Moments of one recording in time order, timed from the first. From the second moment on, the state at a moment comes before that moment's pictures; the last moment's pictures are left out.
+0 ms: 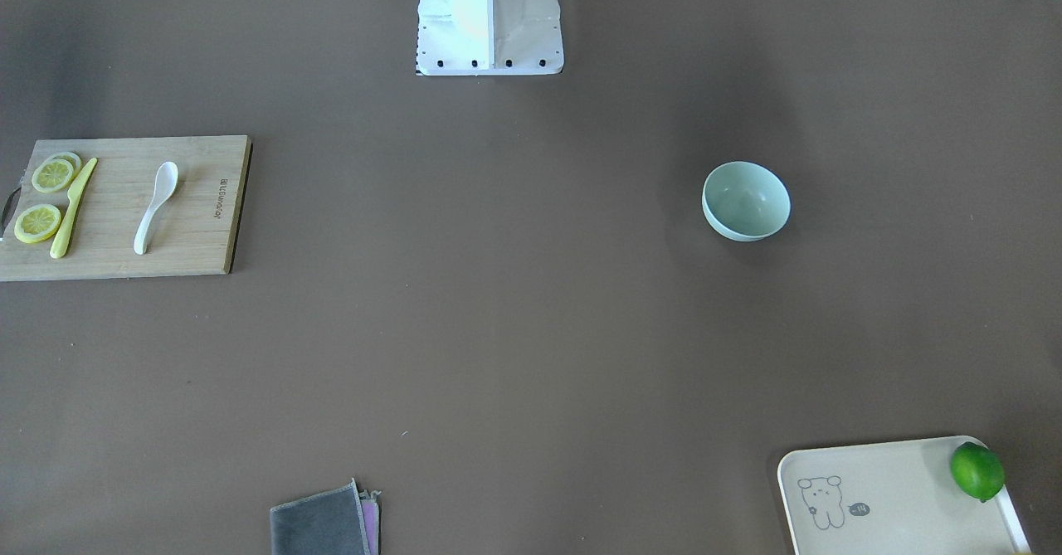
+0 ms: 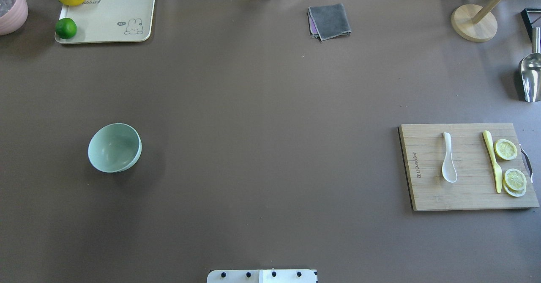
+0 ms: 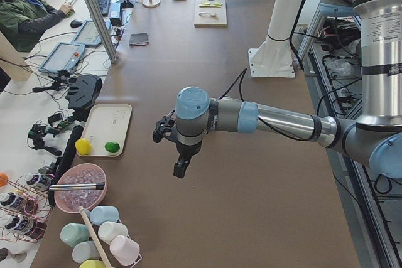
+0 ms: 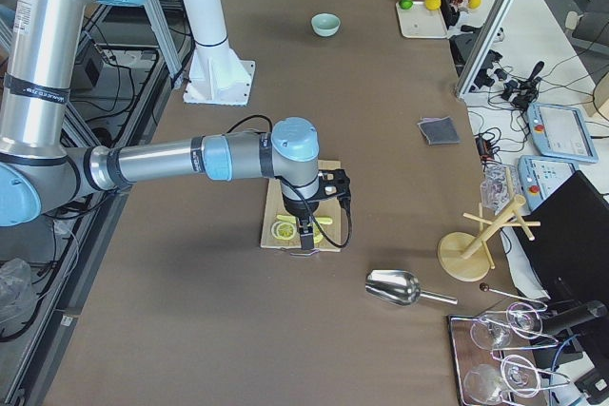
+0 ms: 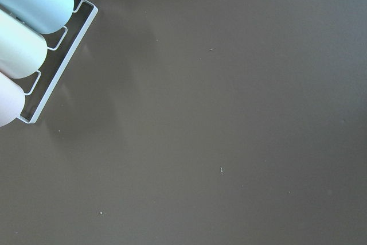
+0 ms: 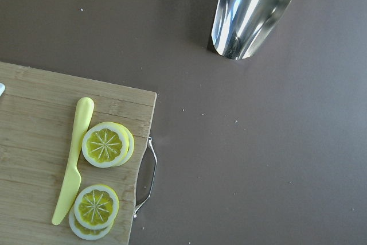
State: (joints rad) left arm -1.64 -1.43 -1.91 -1.46 -2.31 0.33; right arm 1.53 -1.84 2.02 -1.62 2.26 -0.09
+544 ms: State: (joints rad) left arm -1.64 -1.43 -1.92 -1.46 -2.31 0.32; right arm 1.53 -1.78 2.04 -1.62 2.26 -0.08
